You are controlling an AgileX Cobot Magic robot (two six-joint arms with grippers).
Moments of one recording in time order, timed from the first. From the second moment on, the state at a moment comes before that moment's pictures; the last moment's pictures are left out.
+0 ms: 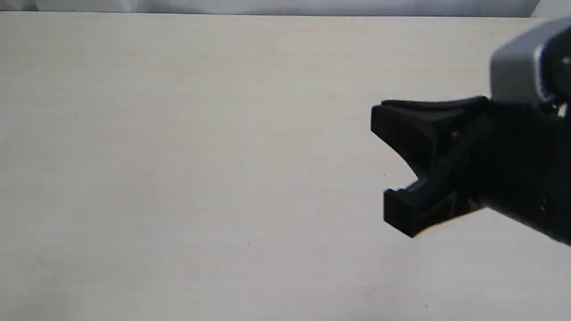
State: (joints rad) left arm 0.02 0.00 0.00 0.07 0.26 -0.07; right arm 0.96 0.83 -0.46 -1.39 0.31 1.66
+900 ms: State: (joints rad) left arm 0.02 0.00 0.00 0.07 0.26 -0.07; right arm 0.92 0.63 -0.33 -1.38 0.34 1.62
